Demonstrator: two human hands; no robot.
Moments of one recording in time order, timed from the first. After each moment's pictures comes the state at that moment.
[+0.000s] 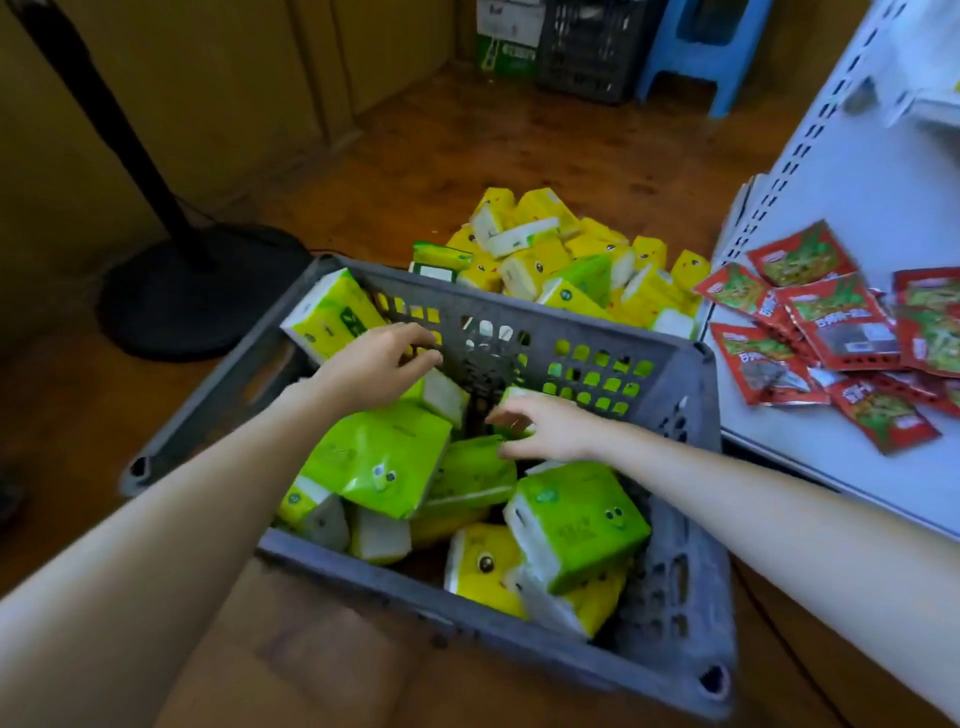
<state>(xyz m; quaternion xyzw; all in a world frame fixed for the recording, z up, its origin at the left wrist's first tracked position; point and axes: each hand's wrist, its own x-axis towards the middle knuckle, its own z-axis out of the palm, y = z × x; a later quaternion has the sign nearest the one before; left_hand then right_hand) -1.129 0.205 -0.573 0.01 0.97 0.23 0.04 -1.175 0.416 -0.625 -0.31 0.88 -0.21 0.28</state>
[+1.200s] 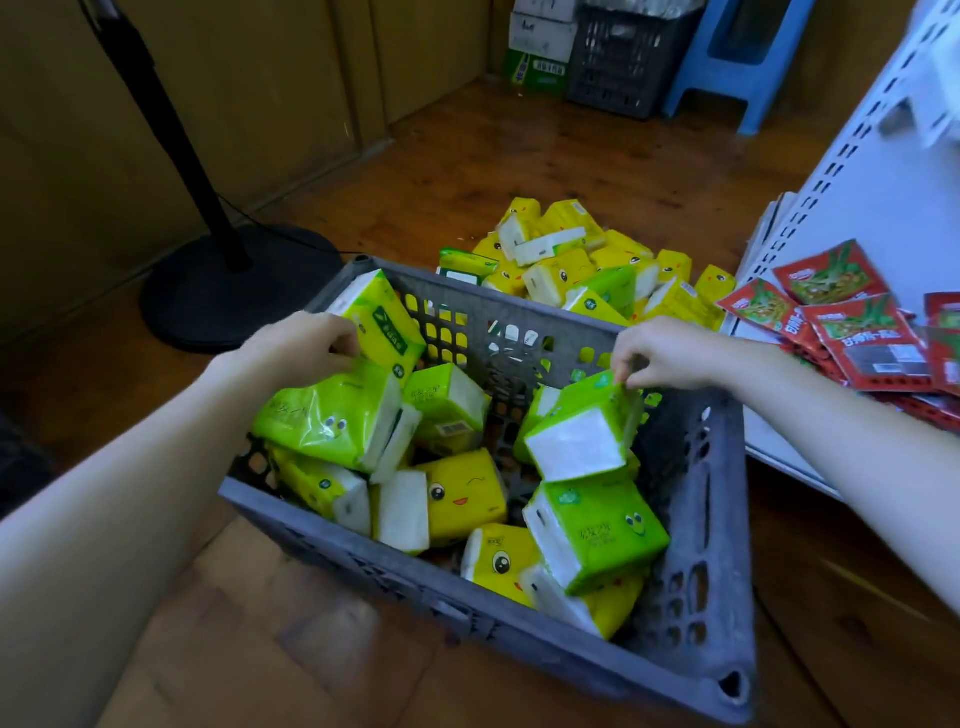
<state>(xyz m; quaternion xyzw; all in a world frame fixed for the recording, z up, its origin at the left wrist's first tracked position) -1.106 0.121 -0.555 -0.09 0.99 0.09 0.09 -1.236 0.470 -0.551 -0.40 0.90 0.02 0.16</state>
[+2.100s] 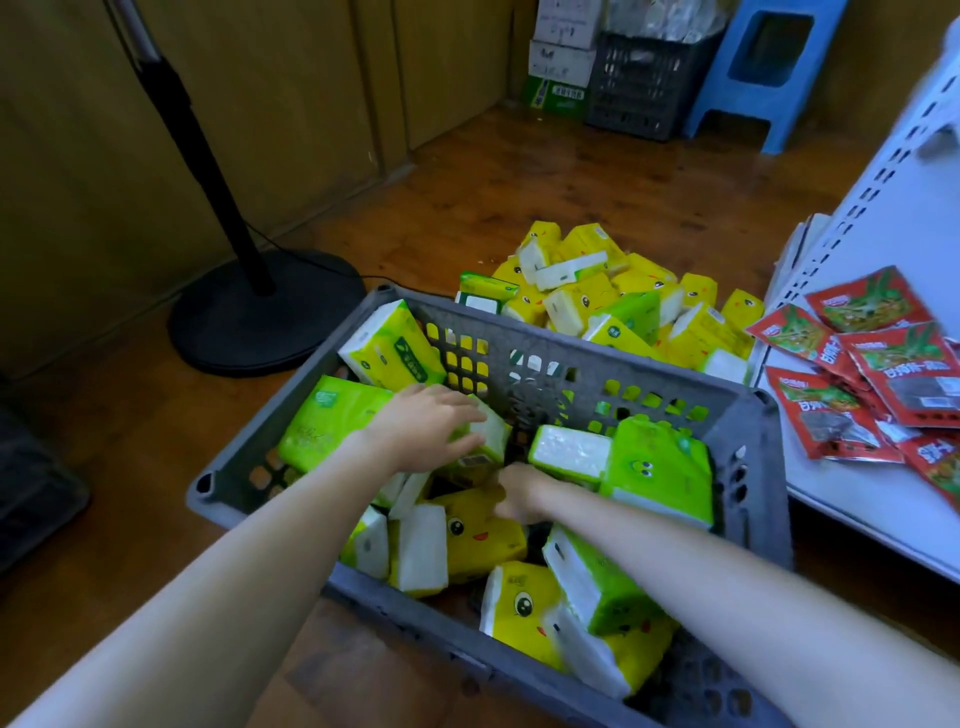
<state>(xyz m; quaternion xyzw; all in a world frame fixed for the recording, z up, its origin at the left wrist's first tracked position) -1.116 0.197 -0.594 0.11 0.99 0.00 0.12 -1.161 0.339 -0.679 -0.31 0.88 0.01 0.35</state>
